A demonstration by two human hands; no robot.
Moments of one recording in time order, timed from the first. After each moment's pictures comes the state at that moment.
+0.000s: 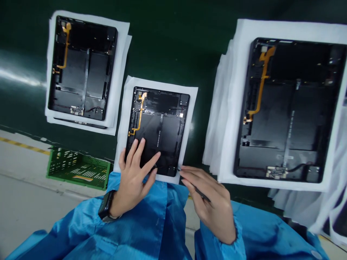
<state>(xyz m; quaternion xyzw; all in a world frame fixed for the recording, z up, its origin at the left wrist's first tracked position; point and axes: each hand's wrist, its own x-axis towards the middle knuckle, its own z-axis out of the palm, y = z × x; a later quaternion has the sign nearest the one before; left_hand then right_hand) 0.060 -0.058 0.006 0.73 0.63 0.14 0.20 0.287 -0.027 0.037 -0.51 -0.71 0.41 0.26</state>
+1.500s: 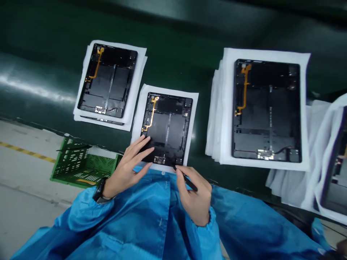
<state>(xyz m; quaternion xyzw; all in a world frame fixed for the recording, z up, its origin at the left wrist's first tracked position) -0.004 -0.055 0.000 0.77 0.50 0.29 0.26 0.234 -0.073 0.020 -0.60 -0.64 0.32 0.36</state>
